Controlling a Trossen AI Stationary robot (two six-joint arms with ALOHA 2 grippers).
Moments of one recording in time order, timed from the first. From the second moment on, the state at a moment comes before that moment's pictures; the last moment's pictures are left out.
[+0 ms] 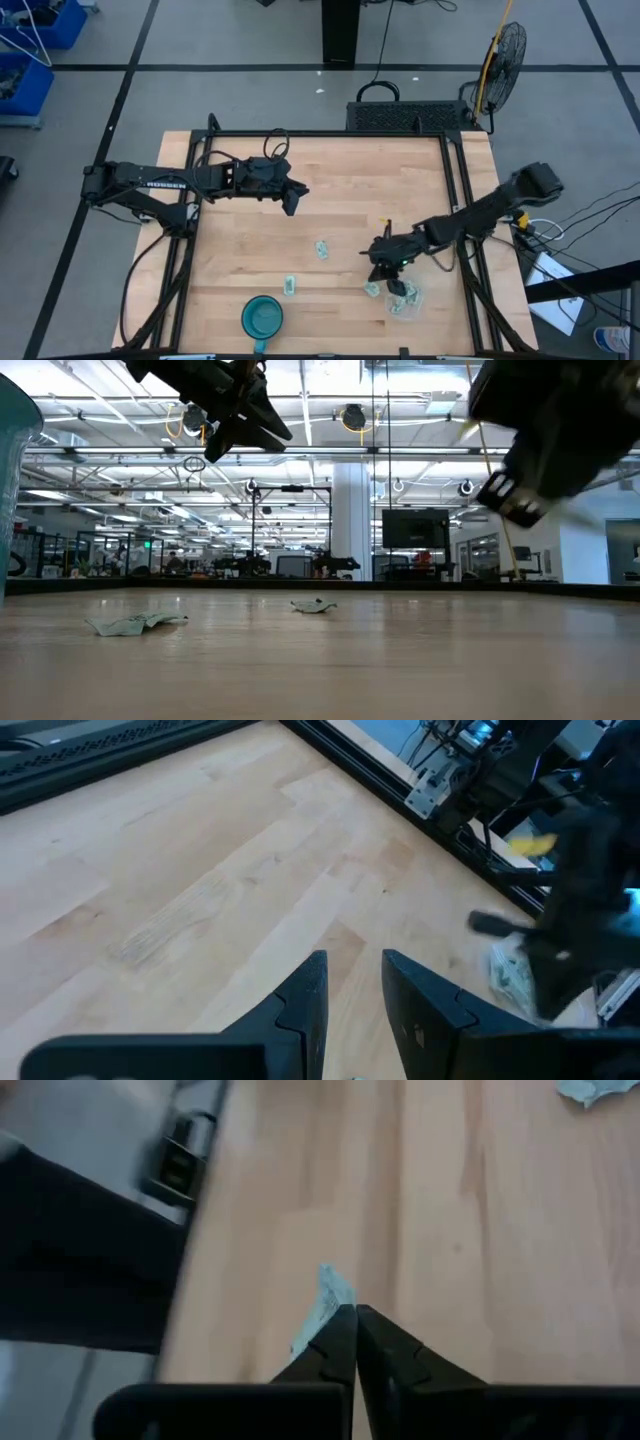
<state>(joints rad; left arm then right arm) 0.11 1.29 0.92 -0.15 -0.08 -0.57 0.37 1.39 0.60 0.07 -0.21 0.53</state>
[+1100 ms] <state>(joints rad) 0.14 1.29 0.92 -0.18 -0.08 -0.58 0.41 1.23 0.60 -0.18 -0.15 0.54</state>
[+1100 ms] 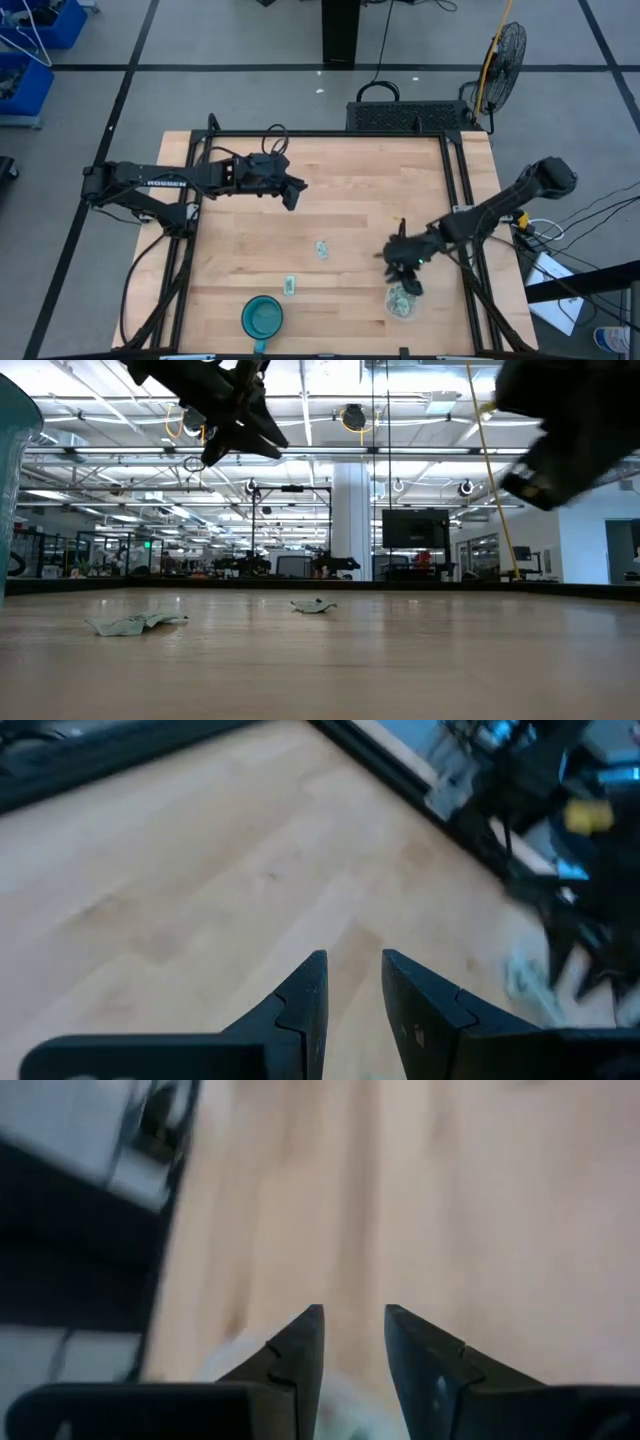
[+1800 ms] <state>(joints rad) -0.14 1.40 0.92 -0.52 0.21 -0.56 -0.04 1.44 0.60 0.42 0.00 0.33</state>
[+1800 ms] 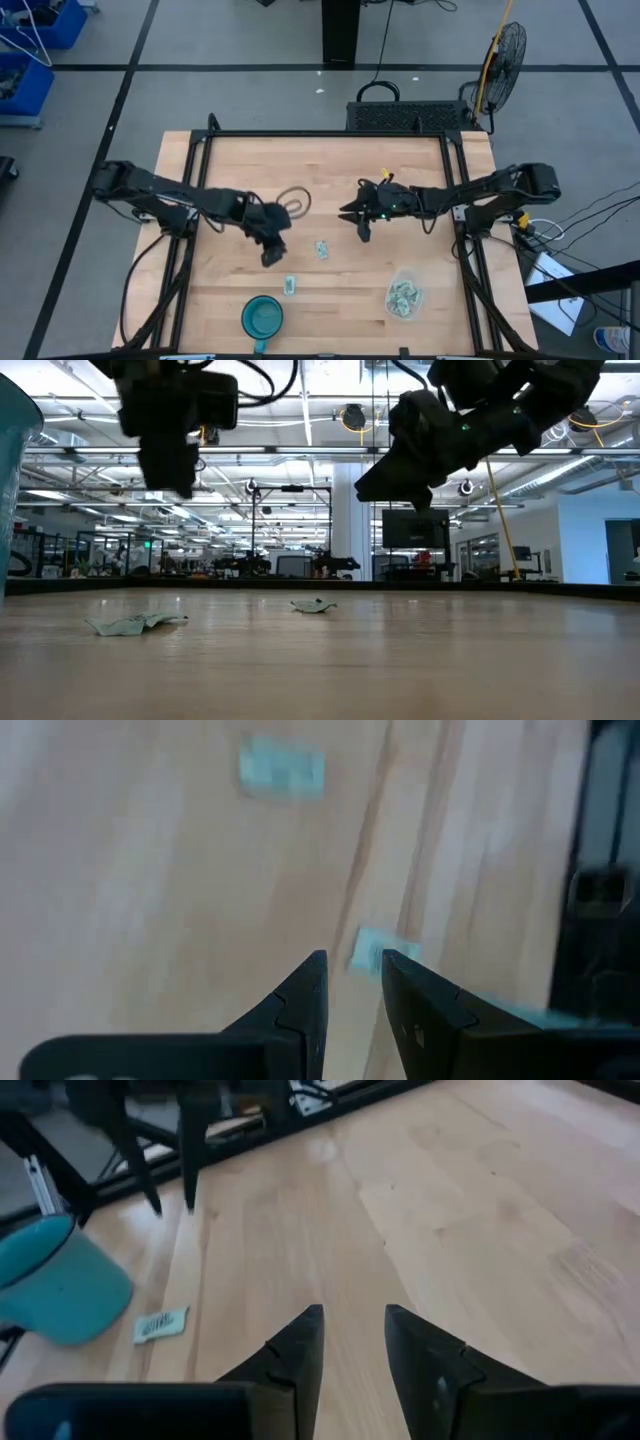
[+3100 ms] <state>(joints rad) -0.37 1.79 0.93 -0.35 0.05 -0.34 -0.04 1.47 0.60 0.39 -0.11 0.34</state>
